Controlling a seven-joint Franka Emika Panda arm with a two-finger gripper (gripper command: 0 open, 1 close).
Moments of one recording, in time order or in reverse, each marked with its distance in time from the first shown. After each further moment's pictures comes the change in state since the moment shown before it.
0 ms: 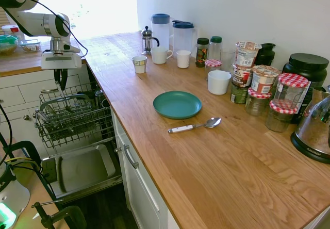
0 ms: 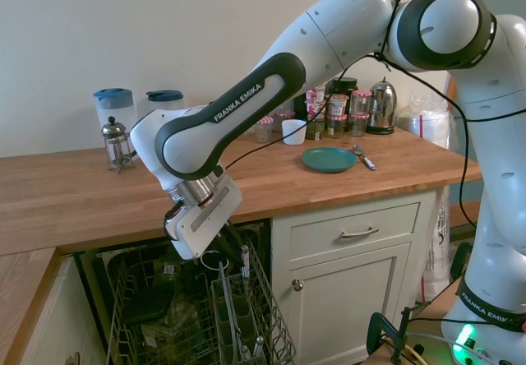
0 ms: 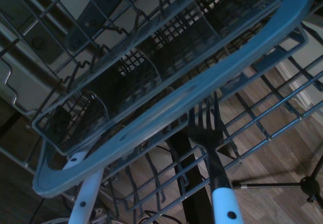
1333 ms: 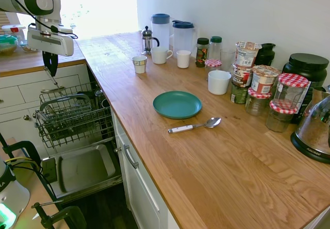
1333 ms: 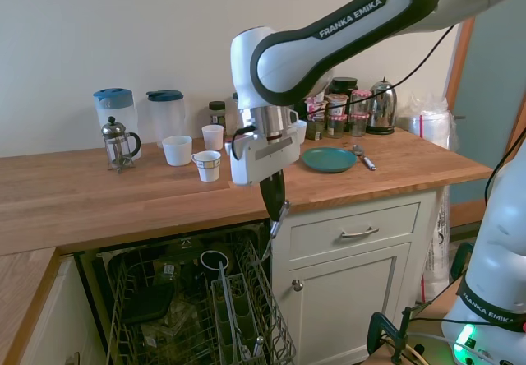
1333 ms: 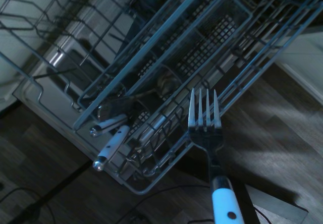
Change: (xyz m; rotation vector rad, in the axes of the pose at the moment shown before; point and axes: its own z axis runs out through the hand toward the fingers) arm -0.055 0.141 -0.041 0.336 0.027 0.041
